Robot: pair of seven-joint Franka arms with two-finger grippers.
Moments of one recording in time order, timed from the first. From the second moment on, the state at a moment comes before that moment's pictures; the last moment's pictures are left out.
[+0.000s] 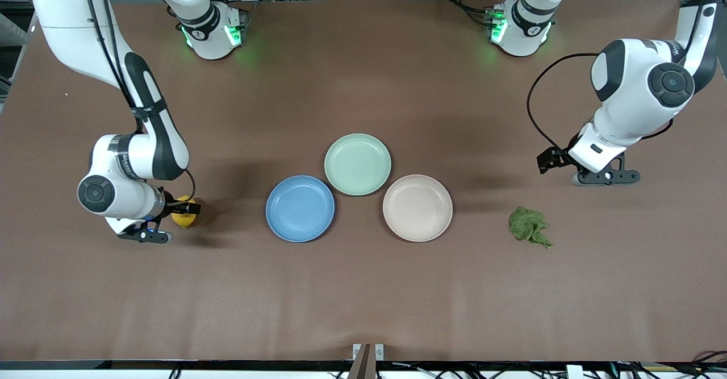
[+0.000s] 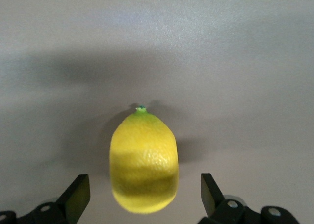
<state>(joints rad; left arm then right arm) -0.05 0.06 -0.08 -2.16 -0.01 2.27 -0.11 0.14 0.57 -0.13 -1.78 0.02 2.16 0.13</state>
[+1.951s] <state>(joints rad) -0.04 -0.05 -0.12 -1.77 -0.01 1.87 -0.10 0.19 0.10 -0.12 -1.95 0.02 1.77 0.13</state>
